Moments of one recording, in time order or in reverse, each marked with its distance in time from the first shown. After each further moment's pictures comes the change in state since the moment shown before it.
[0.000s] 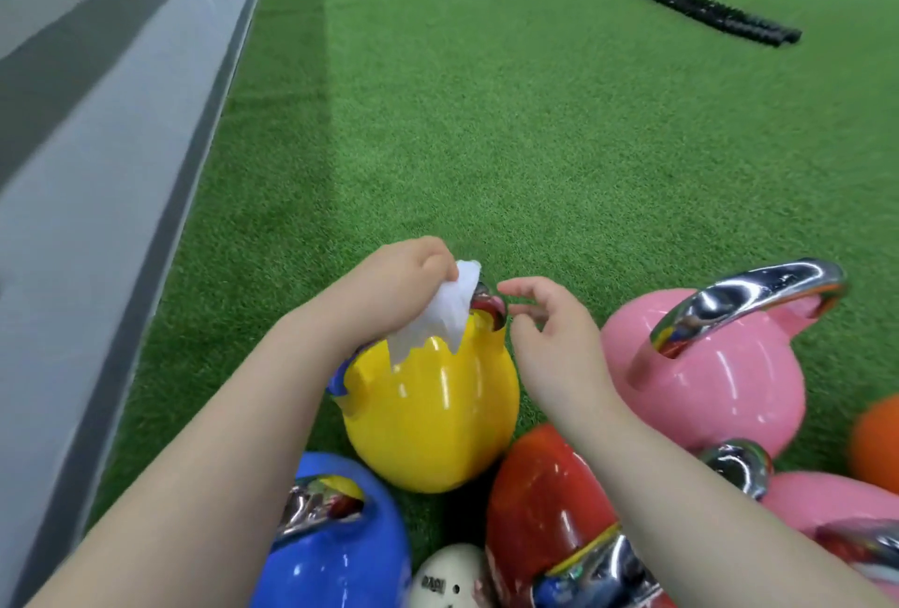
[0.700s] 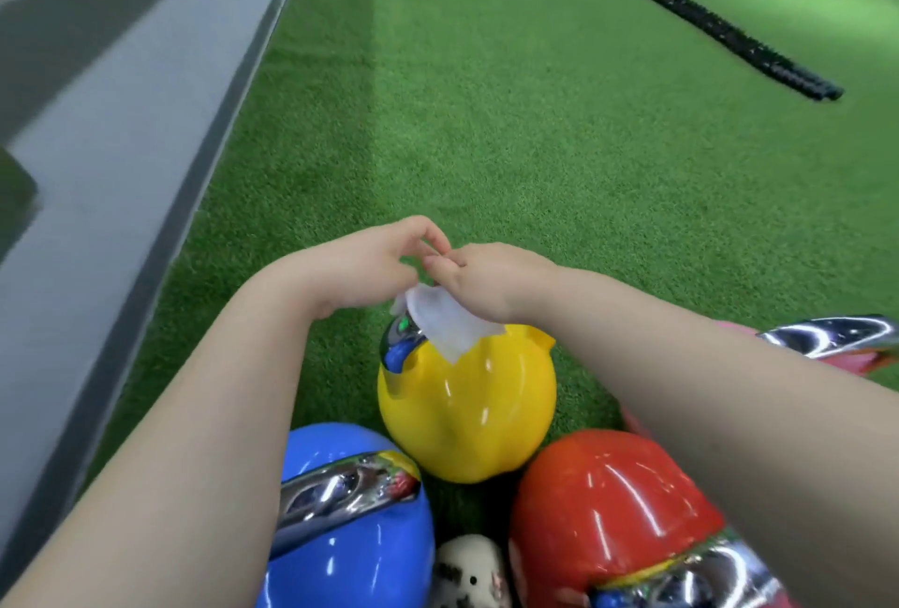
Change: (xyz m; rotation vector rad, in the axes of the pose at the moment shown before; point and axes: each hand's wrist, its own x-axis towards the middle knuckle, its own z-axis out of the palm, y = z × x) left_hand -0.022 -0.075 -0.045 -0.265 -0.125 -0.052; right_hand 0.048 -0.082 0.076 -0.954 -0.759 -0.212
